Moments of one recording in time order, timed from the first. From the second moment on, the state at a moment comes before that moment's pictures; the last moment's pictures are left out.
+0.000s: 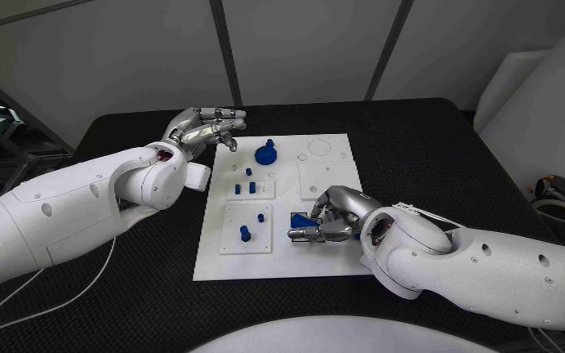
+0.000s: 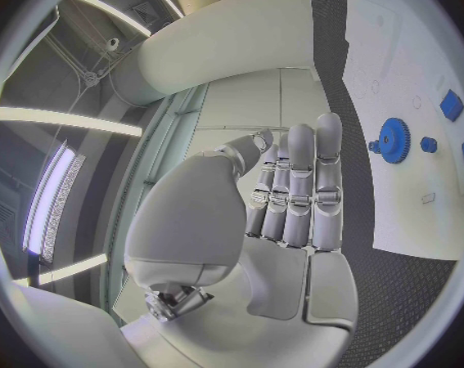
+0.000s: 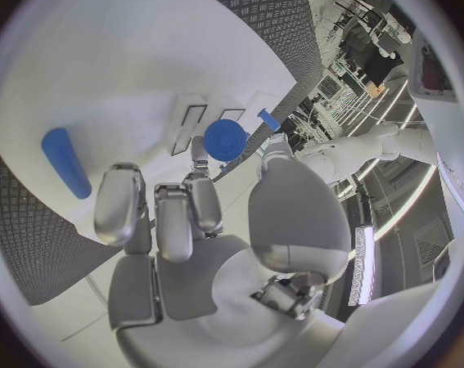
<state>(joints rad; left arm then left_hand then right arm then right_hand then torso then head) 1.09 -0.82 0.05 1.42 -0.12 -0.26 0.31 1.36 -0.15 0.51 -0.04 0.12 1.02 0.16 0.14 0.10 1.05 0.10 0.35 0.15 1.18 0.01 0.95 0.48 0.19 1.16 0.11 0.64 0.84 0.91 -0.86 -0.02 1.86 -1.47 -0.44 -0.59 0.98 -0.21 -0.21 0.30 0.09 1.00 0.07 0.43 0.32 1.43 0.00 1.33 1.30 1.46 -0.06 1.51 1.31 0.09 1.38 0.05 1.36 1.24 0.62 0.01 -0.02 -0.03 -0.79</state>
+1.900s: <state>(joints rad) 1.08 -0.83 0.05 1.42 -0.12 -0.26 0.31 1.36 -0.14 0.51 -0.04 0.12 1.02 0.16 0.14 0.10 1.05 0.10 0.35 0.14 1.18 0.01 0.95 0.48 0.19 1.16 0.11 0.64 0.84 0.91 -0.90 -0.02 1.90 -1.53 -0.39 -0.60 1.31 -0.06 -0.15 0.23 0.35 1.02 0.05 0.50 0.36 1.44 -0.02 1.33 1.31 1.47 -0.08 1.51 1.31 0.09 1.39 0.04 1.37 1.27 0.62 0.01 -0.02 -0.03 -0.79</state>
